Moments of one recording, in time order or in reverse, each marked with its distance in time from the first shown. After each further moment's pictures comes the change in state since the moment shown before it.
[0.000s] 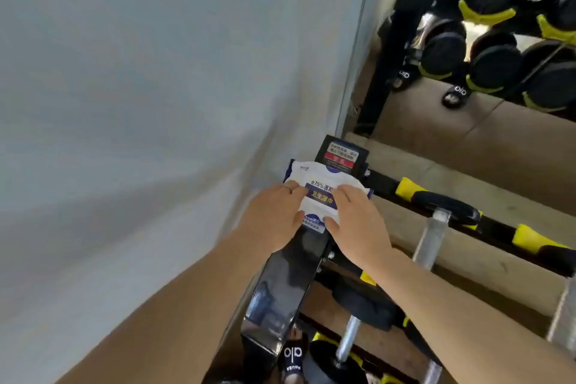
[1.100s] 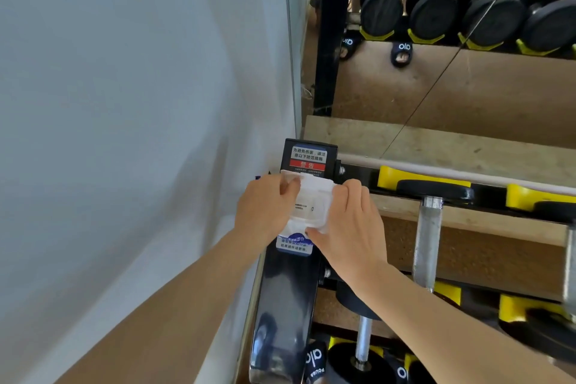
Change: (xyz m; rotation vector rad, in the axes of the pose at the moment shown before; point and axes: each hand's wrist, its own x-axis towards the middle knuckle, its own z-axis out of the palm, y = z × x) left_hand 0.095 -0.004 0.018 -0.413 -0.014 -0.231; right_hand 0.018 0.004 0.025 0.024 0.359 0.294
